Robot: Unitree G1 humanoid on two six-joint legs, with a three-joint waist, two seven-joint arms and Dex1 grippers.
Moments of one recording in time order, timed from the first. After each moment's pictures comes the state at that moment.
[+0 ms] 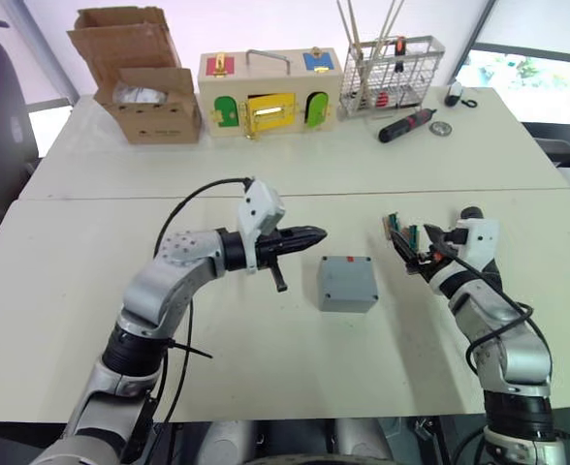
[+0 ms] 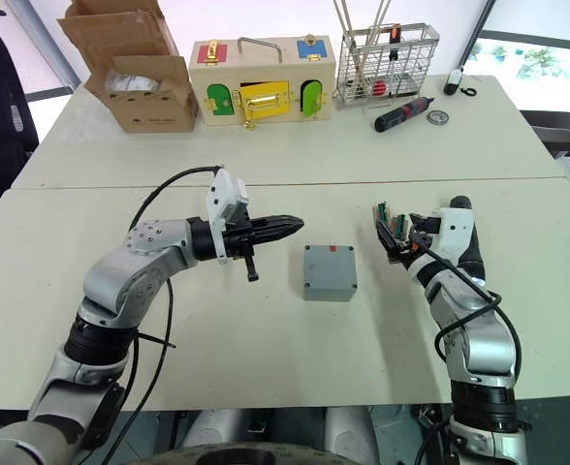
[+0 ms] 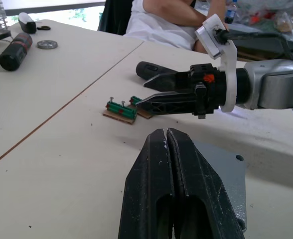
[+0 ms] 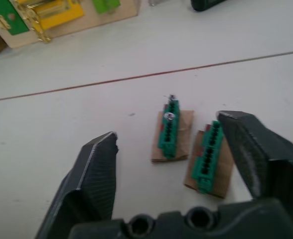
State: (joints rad) left arm -0.49 0.35 -0.18 -0.30 -0.44 0.64 -0.81; right arm -0.13 -0.37 -0.21 -0.19 0.31 0.45 0.29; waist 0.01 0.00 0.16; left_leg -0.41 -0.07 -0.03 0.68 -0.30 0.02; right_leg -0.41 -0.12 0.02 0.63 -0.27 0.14
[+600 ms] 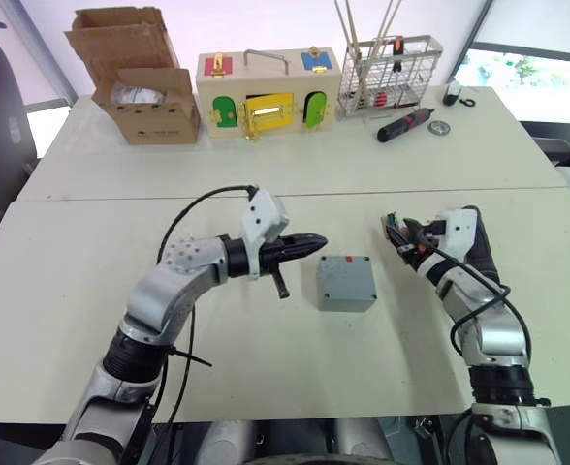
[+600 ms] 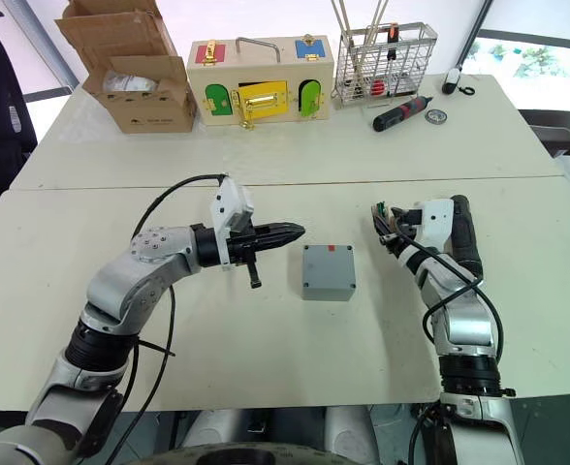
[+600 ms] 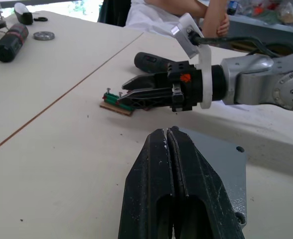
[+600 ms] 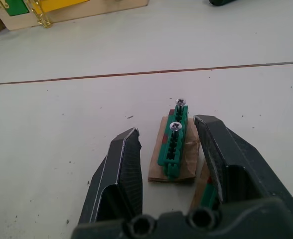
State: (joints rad) left arm -0.47 0.35 -0.21 -0.30 -0.42 0.62 -0.79; right arm -0.26 -0.38 -0.16 0.04 0.22 0.33 0.36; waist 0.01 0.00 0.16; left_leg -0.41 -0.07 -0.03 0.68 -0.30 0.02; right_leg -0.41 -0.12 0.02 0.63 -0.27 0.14
